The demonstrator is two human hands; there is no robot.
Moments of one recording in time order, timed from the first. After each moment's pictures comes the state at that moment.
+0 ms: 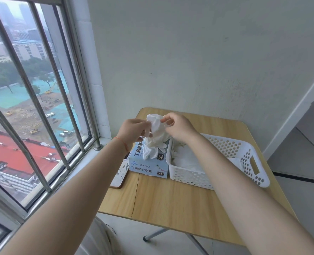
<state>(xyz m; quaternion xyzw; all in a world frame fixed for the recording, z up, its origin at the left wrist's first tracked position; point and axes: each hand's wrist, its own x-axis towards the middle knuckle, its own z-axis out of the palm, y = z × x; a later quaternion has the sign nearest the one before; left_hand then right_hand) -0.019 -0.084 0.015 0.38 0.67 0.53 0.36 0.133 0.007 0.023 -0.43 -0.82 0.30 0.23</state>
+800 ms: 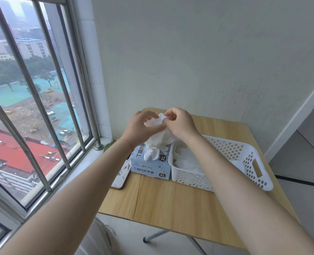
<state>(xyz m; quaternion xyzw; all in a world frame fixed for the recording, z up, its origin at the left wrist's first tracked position) -0.020 -0.075 0.013 0.56 0.67 0.47 0.14 0.122 0.000 0.034 -0.41 -0.79 0.28 0.35</state>
